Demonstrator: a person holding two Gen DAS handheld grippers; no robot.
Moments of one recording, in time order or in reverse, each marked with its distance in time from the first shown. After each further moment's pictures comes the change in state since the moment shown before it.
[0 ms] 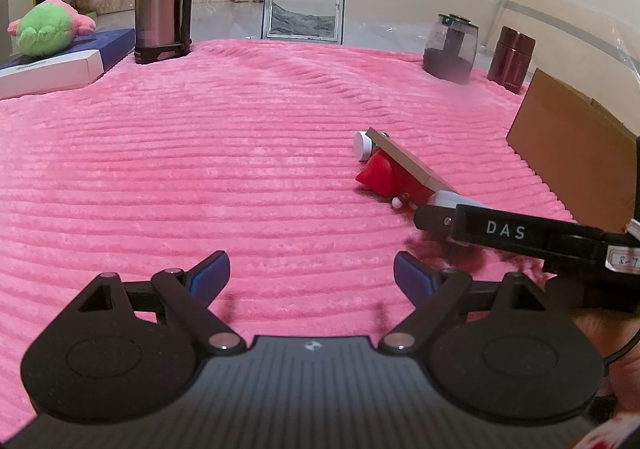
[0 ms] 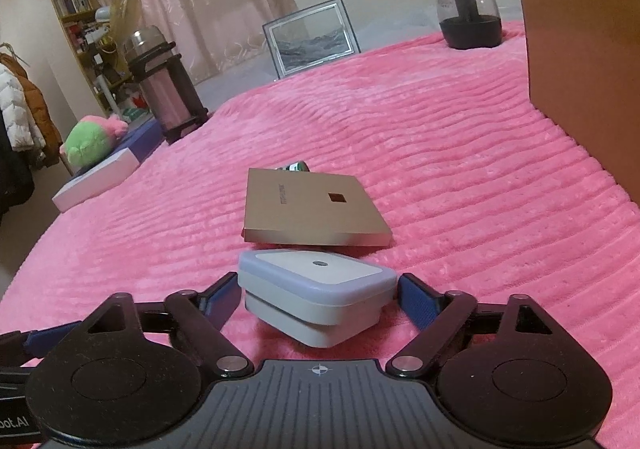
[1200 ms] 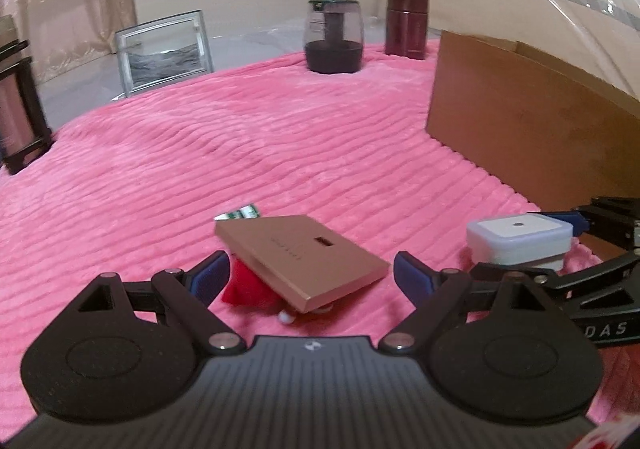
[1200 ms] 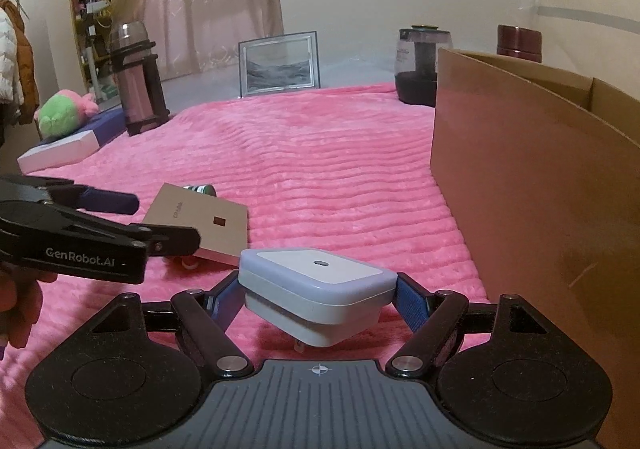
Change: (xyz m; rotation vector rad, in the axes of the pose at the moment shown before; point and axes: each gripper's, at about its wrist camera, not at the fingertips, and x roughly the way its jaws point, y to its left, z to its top) left arm 0.085 -0.085 0.056 0.352 -0.025 -0.203; right arm -0.050 -0.057 0.012 -0.205 -0.056 -0.146
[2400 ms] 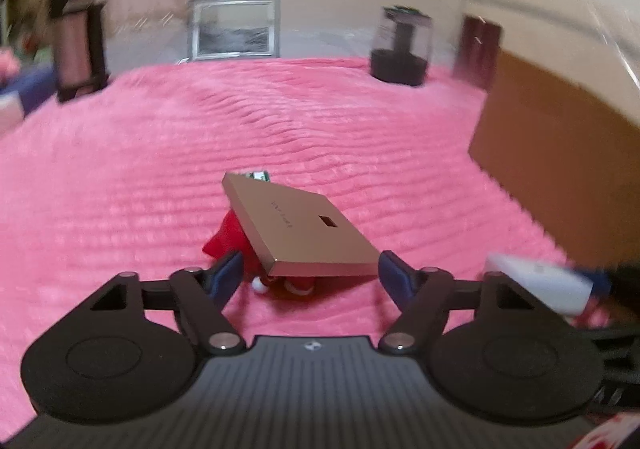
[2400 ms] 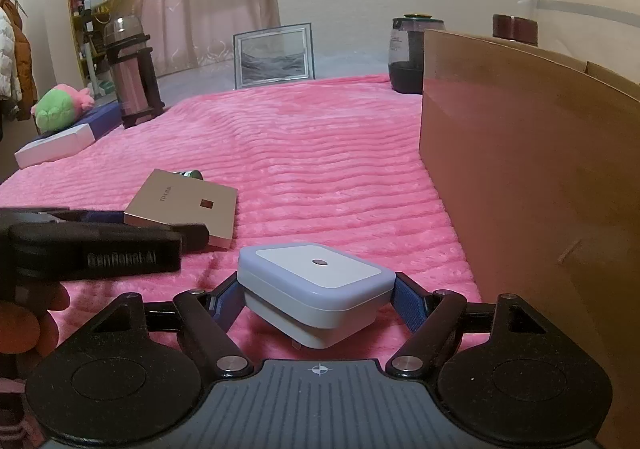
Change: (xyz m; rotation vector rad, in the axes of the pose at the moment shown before) left arm 0.007 -0.021 -0.020 -0.288 -0.041 0.160; right arm 0.004 -0.013 -0.009 -0.002 0.011 0.001
